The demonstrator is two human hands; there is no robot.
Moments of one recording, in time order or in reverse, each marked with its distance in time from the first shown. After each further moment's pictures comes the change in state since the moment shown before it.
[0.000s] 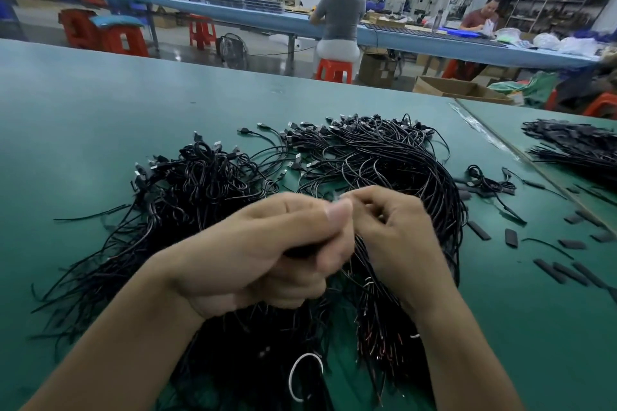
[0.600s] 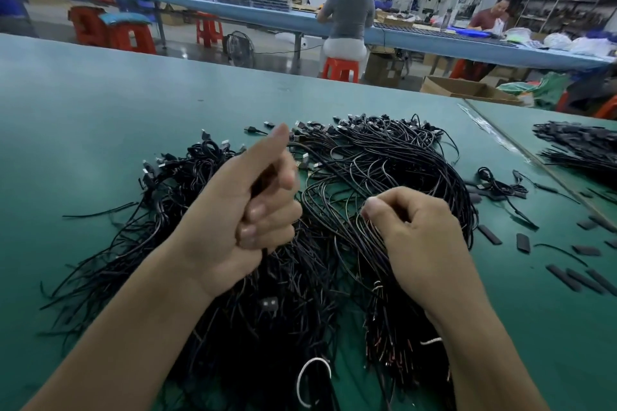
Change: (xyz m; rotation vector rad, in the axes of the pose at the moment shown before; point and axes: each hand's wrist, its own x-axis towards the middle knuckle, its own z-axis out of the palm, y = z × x) left_hand 0.000 0.000 -0.019 -0.195 0.478 0.296; right_hand -0.004 -0.003 -0.008 -0.116 0.046 0.049
